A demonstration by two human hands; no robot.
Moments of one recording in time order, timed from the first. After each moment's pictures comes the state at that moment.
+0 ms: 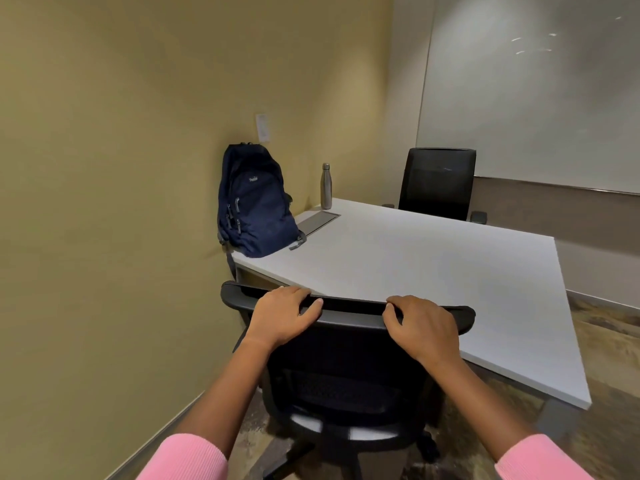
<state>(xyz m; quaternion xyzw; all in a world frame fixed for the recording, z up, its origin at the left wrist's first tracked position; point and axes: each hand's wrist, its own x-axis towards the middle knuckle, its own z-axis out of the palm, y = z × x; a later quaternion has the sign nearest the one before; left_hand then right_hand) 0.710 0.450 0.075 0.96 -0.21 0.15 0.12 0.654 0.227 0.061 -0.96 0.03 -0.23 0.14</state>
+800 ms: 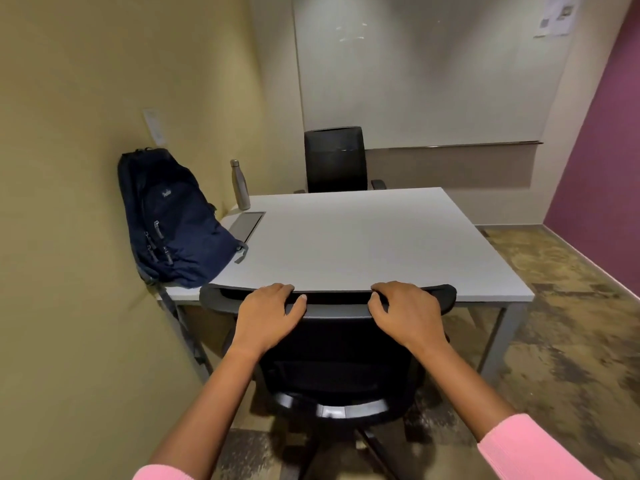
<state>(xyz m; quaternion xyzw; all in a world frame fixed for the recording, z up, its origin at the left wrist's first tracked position) 0.844 0.571 0.067 0.90 -0.39 0.13 0.18 0.707 0.394 0.059 -0.93 0.25 -0.25 0.11</state>
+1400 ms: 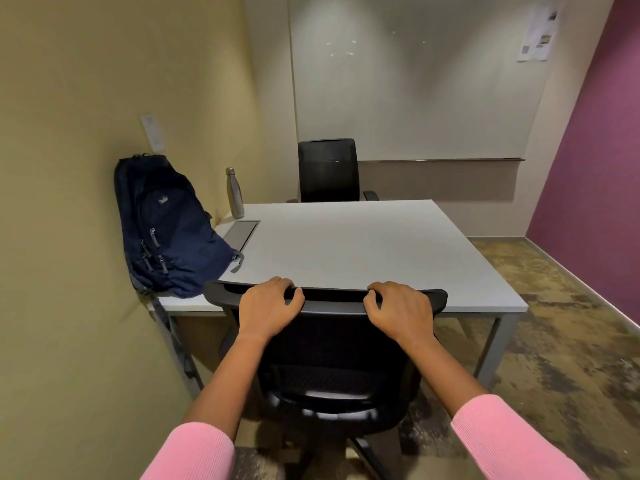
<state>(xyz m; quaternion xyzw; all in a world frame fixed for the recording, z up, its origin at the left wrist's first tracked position) 0.882 0.570 0.076 0.89 -0.37 0.15 0.22 0.743 0.405 0.065 -0.92 0.28 -0.26 0.07</state>
